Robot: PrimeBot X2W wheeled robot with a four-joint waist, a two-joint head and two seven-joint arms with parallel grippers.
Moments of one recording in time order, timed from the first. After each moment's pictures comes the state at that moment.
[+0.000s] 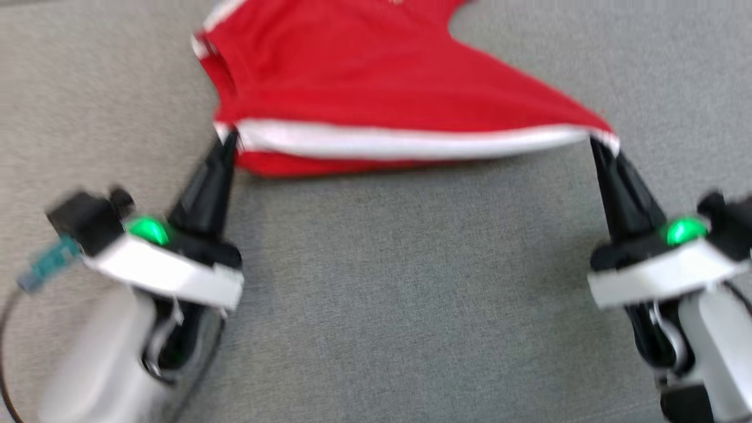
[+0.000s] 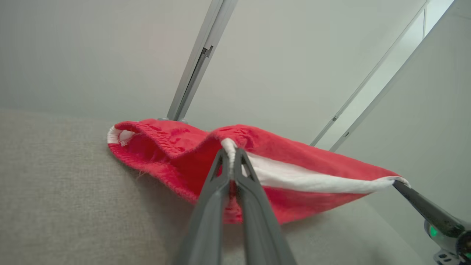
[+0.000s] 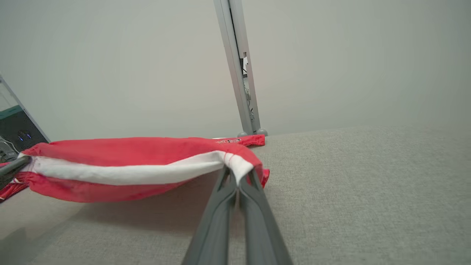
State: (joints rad) left arm -0.49 0.37 -0.45 0.18 -0.87 -0.13 -0.26; right arm -0.43 -0.26 0.29 0.17 0.55 0.13 -0.26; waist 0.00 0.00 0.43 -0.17
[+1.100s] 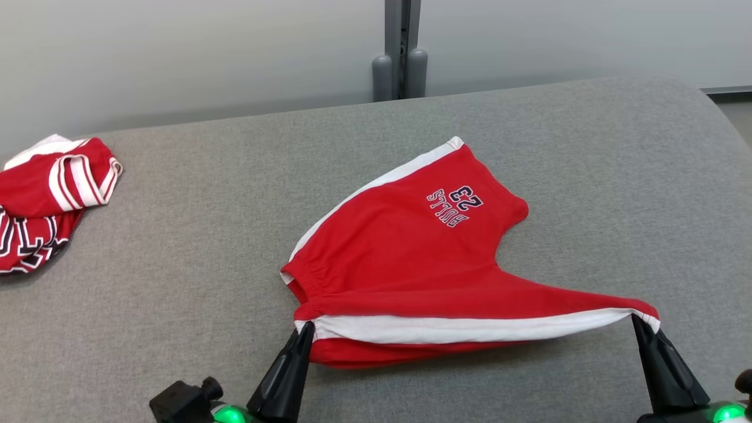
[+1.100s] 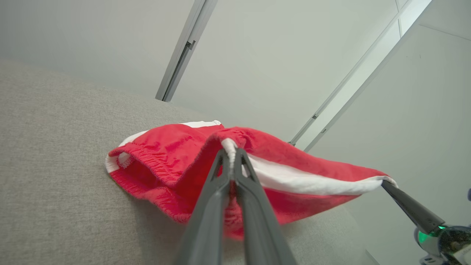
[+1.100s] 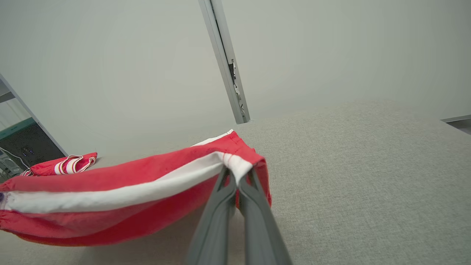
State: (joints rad) left arm 0.09 0.17 -0.41 0.00 -0.70 -0.13 -0.26; right arm 0.21 -0.19 0.07 -0.14 0.48 0.13 -0.16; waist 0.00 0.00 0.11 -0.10
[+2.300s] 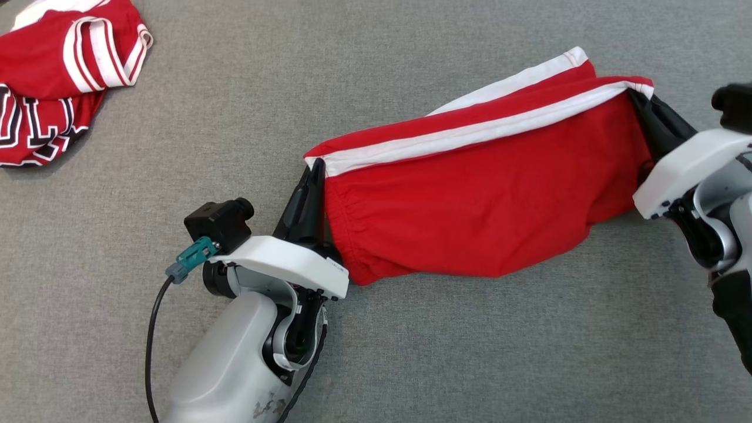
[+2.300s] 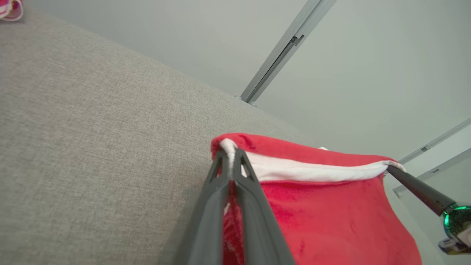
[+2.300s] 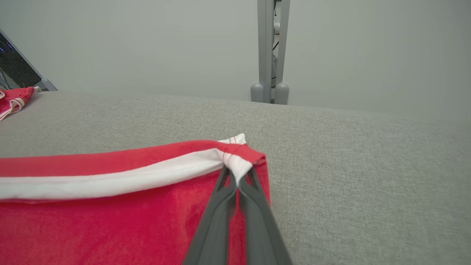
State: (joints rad) left arm -0.48 0.05 -0.50 0.38 -0.84 0.10 -0.26; right arm -0.71 -0.37 0.33 0.52 0.54 0.13 0.03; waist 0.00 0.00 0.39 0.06
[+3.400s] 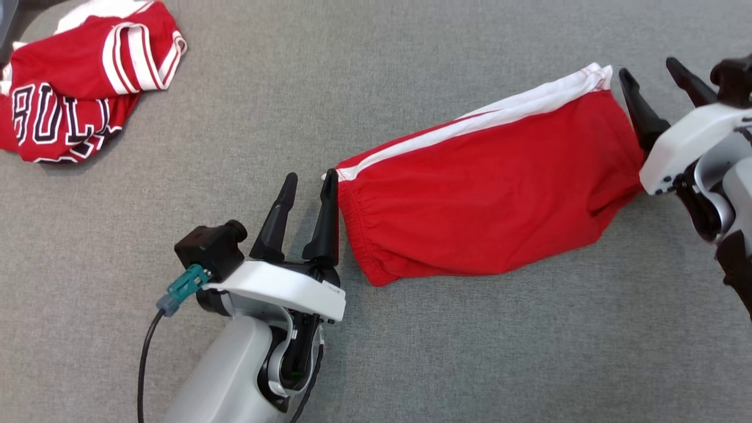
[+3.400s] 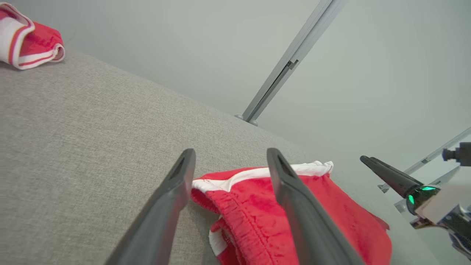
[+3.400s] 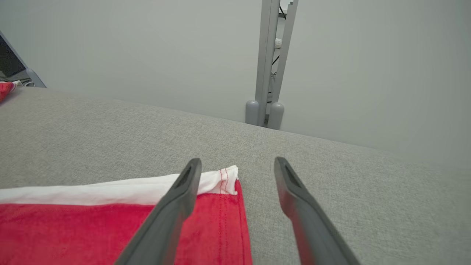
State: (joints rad) left arm -0.40 0.05 -0.46 0.26 -0.78 0.11 -0.26; right arm -1.01 -0.39 0.70 0.95 0.70 0.13 -0.20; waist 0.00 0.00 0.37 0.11
